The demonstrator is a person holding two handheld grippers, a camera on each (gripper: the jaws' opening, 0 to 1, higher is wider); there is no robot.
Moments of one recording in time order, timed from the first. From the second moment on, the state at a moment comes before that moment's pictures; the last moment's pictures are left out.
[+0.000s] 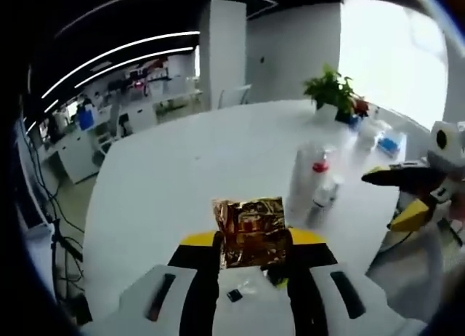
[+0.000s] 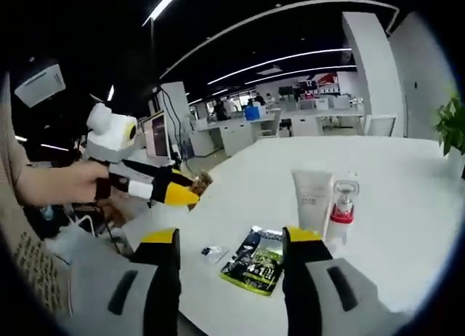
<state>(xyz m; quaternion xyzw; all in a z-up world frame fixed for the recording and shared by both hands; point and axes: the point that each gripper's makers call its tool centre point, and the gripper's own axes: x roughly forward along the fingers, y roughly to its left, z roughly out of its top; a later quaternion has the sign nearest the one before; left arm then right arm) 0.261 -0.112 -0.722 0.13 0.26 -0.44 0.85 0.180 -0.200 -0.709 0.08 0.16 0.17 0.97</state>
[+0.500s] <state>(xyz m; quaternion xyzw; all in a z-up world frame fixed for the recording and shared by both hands) 0.217 -0.131 -0.710 0.13 0.21 -0.46 0.85 0.200 -0.170 -0.697 0.18 0.13 0.21 0.95</state>
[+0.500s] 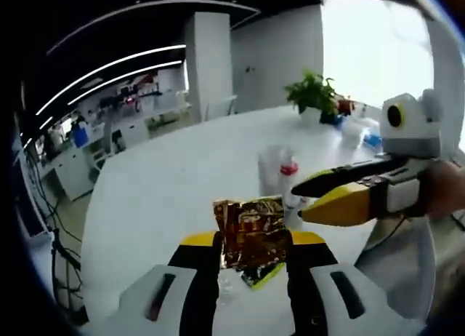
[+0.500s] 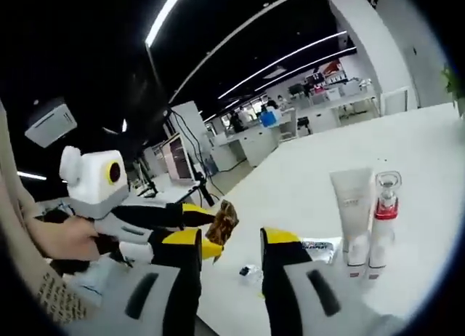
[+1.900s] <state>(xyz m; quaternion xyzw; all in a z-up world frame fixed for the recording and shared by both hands) 0.207 -0.112 -0.731 -0.08 0.32 -0.54 0.78 0.201 -0.167 -0.693 0.28 0.14 0.25 0.92</state>
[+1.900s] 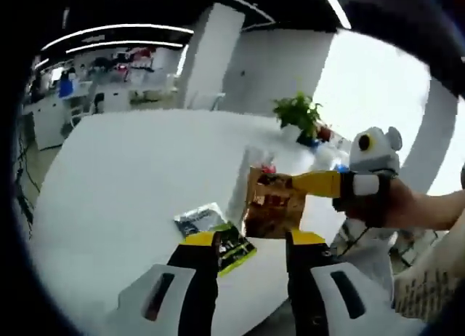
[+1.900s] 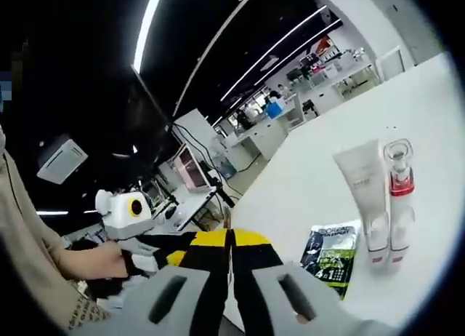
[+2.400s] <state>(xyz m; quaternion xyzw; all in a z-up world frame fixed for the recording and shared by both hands) 0.213 -0.106 -0.729 -0.16 0.33 -0.57 0.73 0.204 -0.147 -0.690 0.29 0.15 0.28 0.90</state>
